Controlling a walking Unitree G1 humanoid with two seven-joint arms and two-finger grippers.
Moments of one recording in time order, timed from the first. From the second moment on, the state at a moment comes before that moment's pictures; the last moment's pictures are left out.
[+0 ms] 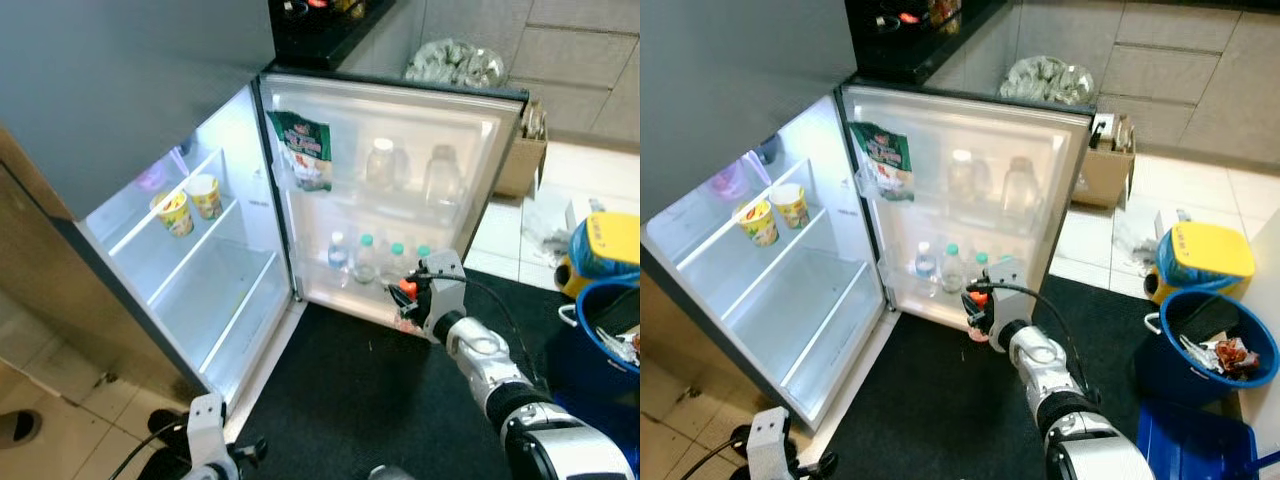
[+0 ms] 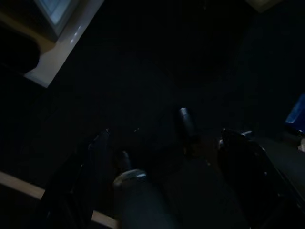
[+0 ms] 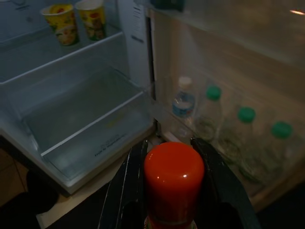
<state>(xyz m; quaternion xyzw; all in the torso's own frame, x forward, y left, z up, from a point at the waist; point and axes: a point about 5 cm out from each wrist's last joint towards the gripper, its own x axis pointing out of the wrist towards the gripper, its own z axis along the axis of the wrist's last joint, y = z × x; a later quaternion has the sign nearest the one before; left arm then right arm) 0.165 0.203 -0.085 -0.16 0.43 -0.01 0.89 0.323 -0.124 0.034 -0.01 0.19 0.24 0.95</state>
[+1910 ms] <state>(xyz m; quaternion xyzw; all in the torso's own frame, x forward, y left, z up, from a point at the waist) 0.164 0.195 -0.087 -0.17 0.44 -0.03 0.88 0.364 -0.120 0.138 0.11 -0.06 0.28 0.95</state>
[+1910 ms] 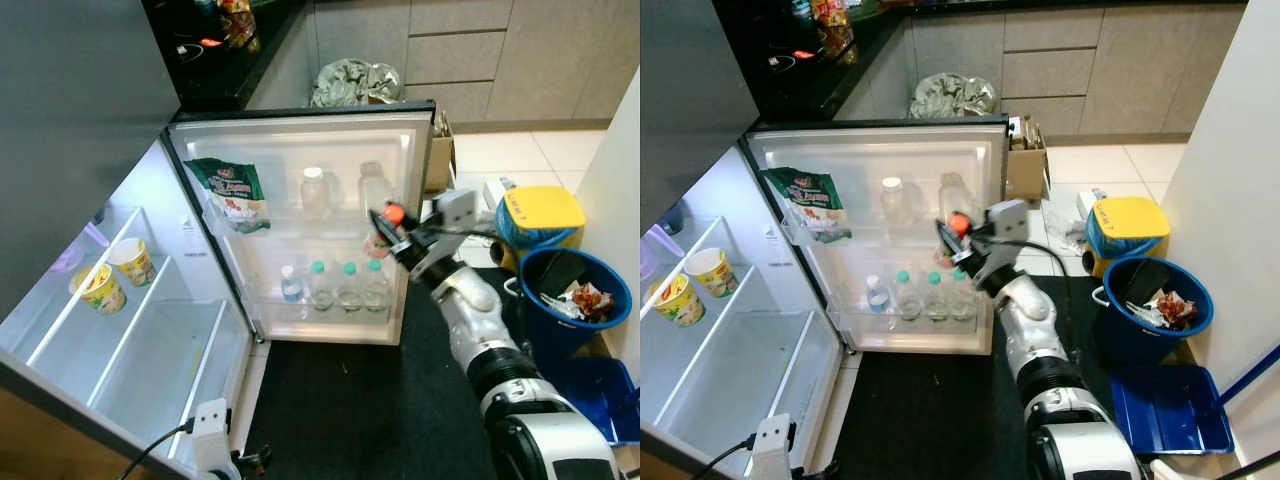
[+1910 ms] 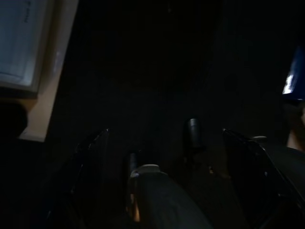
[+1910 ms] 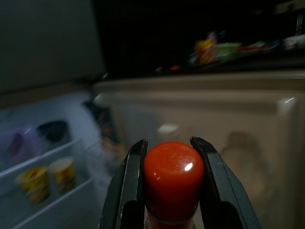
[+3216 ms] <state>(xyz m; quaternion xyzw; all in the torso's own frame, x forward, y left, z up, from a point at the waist) 0.156 0.193 -0.090 -0.18 0.45 -0.03 0.88 0.380 -0.155 0.163 0.08 -0.07 0.17 0.98</state>
